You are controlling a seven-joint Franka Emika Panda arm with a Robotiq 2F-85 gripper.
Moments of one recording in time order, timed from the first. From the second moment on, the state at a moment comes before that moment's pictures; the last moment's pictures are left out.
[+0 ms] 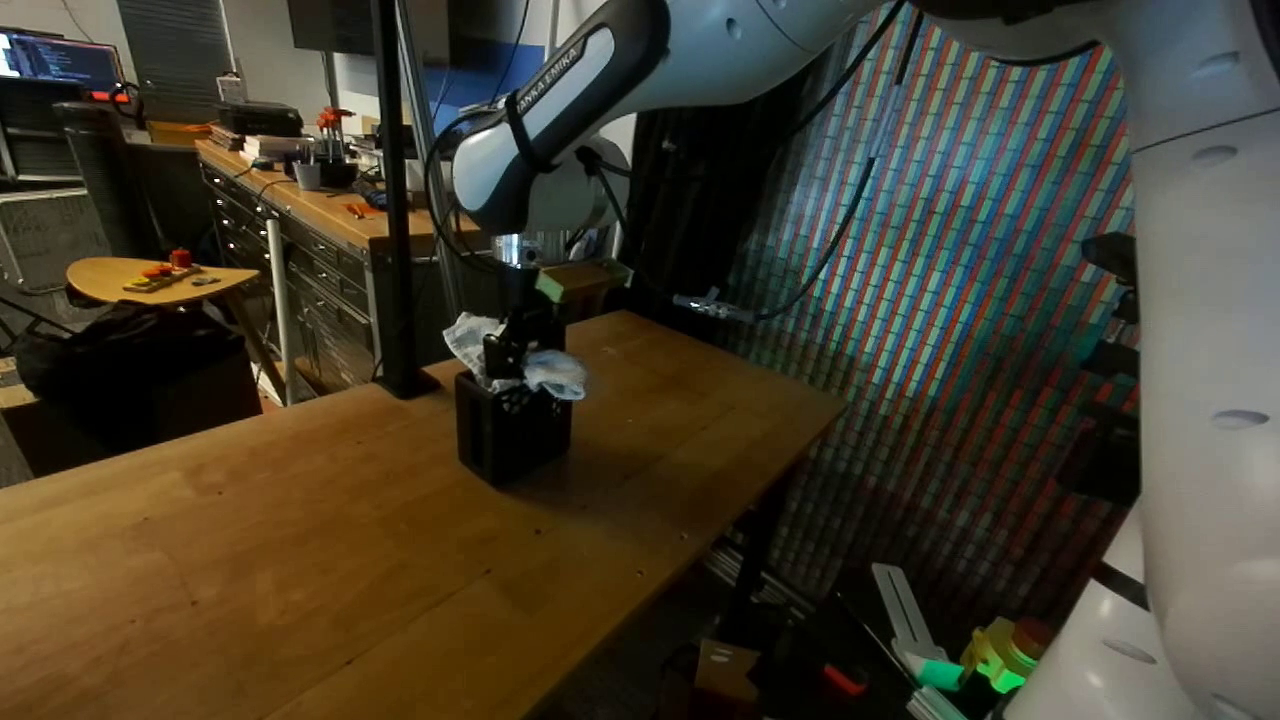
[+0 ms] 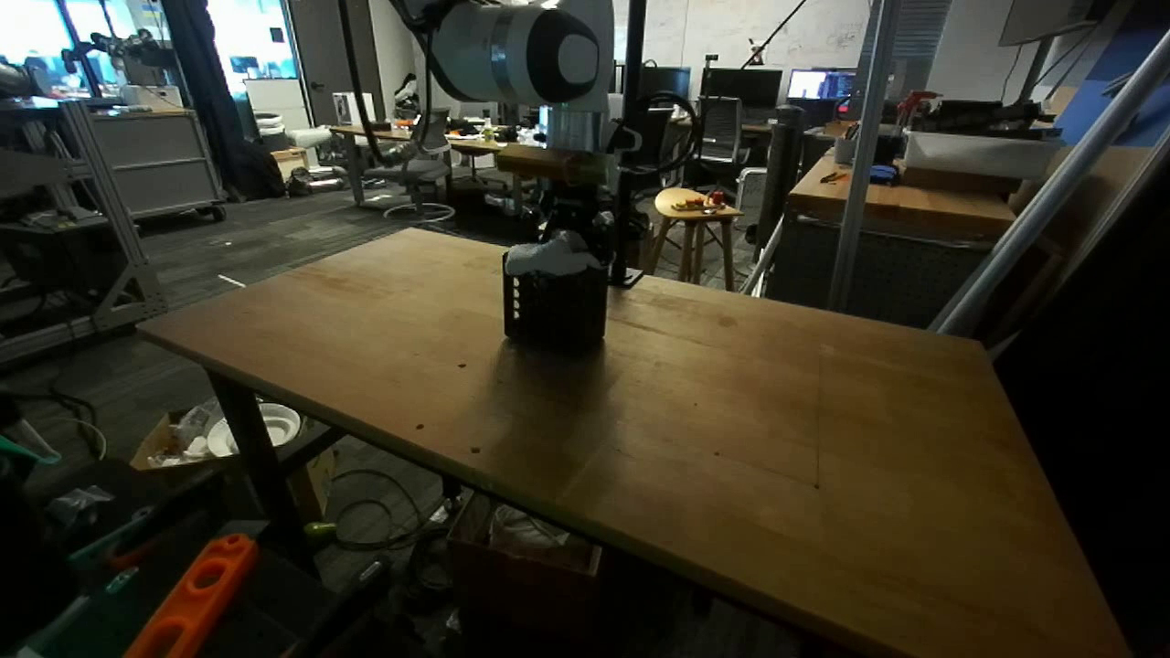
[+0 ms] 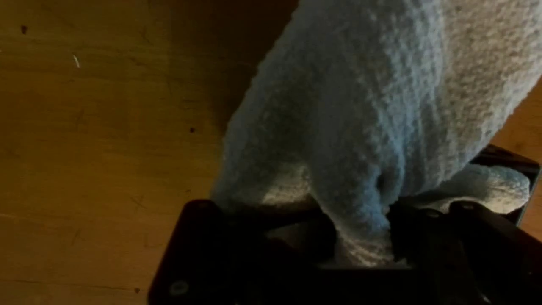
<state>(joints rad) -0.09 0.45 0.01 -1.81 0.00 2.22 -0.25</state>
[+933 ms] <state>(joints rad) -0.10 0.47 0.05 -1.79 0.04 2.14 -0.33</state>
